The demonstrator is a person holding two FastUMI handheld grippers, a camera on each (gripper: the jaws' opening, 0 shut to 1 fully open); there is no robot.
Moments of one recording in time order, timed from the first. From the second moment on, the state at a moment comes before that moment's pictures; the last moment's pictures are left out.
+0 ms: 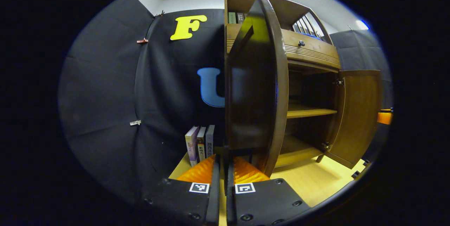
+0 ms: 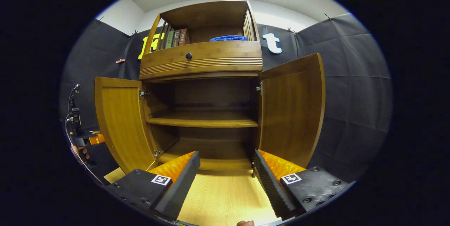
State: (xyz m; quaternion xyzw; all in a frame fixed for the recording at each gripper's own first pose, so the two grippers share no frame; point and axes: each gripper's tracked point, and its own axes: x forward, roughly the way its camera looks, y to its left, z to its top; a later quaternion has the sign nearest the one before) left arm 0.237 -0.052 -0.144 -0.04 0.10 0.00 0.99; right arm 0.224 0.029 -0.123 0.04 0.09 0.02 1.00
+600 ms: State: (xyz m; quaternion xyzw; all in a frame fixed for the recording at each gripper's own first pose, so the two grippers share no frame) left arm 0.230 -0.043 -0.143 -0.04 0.09 0.04 0.99; right arm 0.225 0.029 -0.122 0.03 0.09 0.03 1.00
